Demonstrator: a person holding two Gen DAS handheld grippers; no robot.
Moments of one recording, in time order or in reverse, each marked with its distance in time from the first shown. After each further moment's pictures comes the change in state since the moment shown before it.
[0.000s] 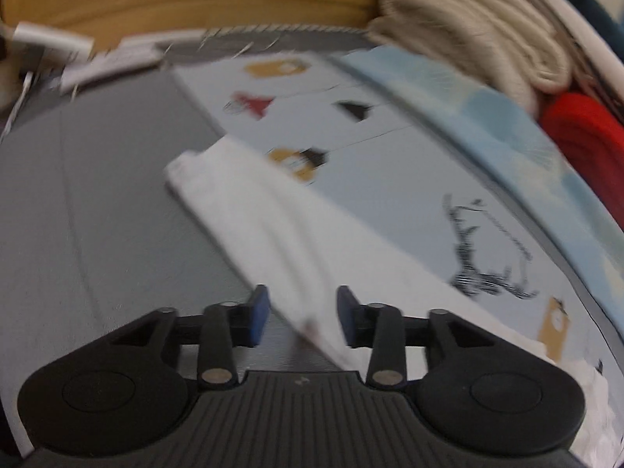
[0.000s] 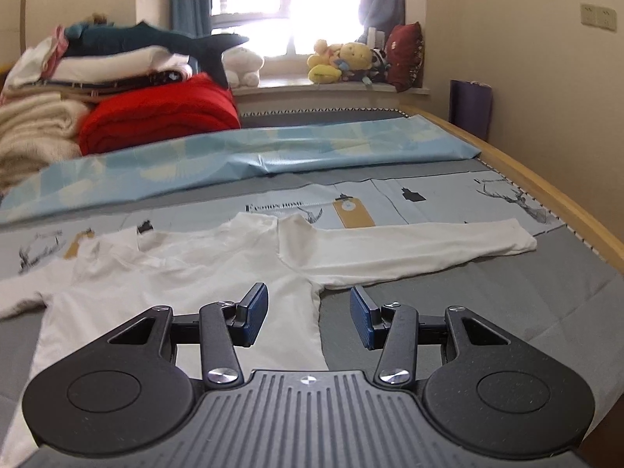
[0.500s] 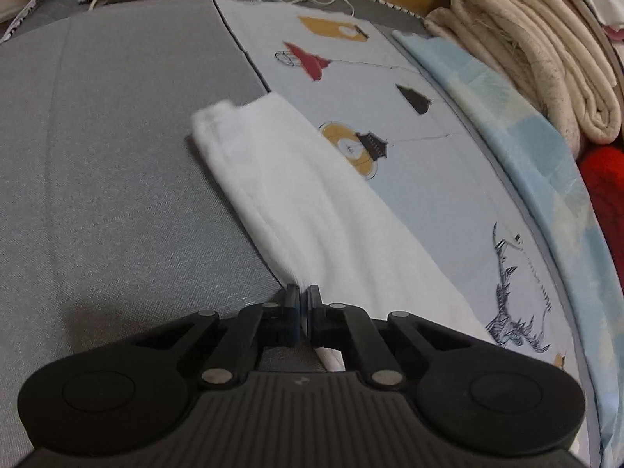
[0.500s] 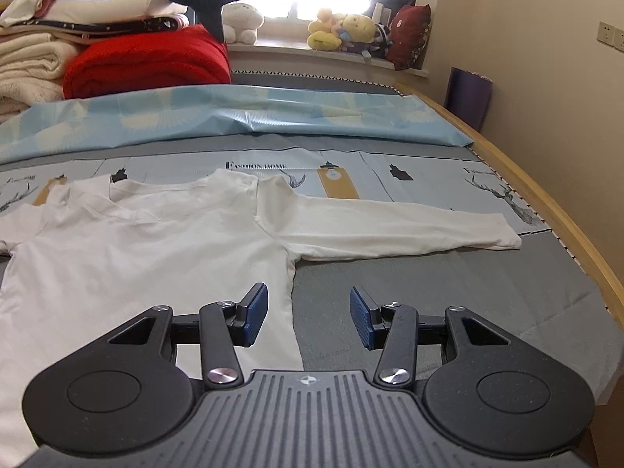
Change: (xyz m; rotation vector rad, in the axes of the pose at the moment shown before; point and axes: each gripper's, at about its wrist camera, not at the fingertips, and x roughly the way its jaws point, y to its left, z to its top) left arm 0.050 0.046 0.020 -0.192 0.092 -0.056; right arm 0.029 0.008 -0.004 -0.102 0.108 -0.083
